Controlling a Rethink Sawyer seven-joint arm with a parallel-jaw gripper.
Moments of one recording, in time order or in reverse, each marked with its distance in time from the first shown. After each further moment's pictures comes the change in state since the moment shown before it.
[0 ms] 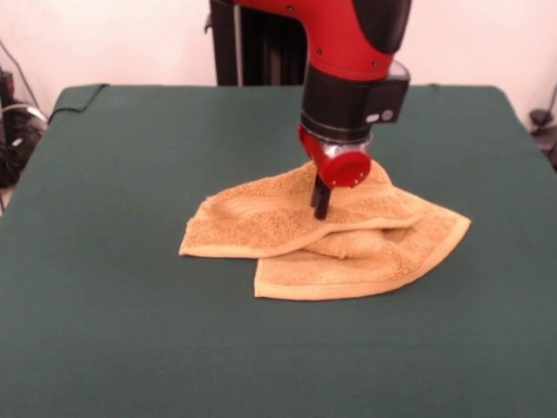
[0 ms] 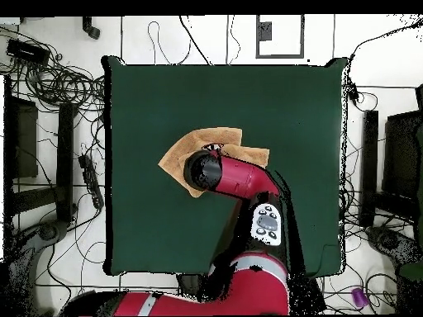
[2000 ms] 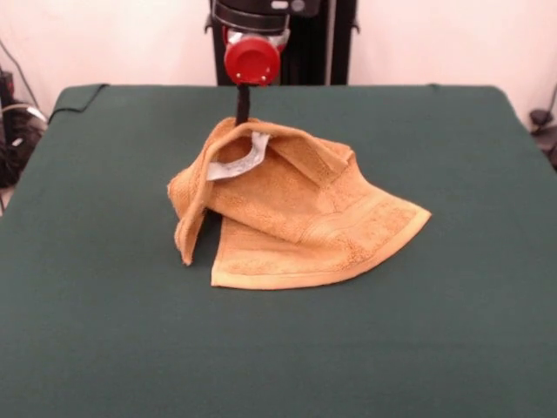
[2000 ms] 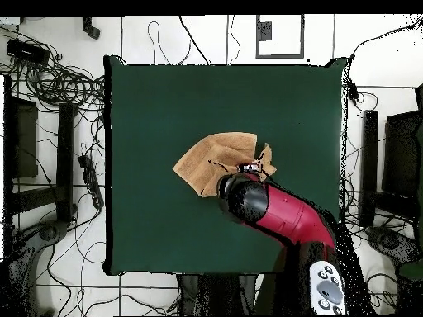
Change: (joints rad) arm -0.137 -0.265 -0.028 0.239 -0.033 0.000 0.000
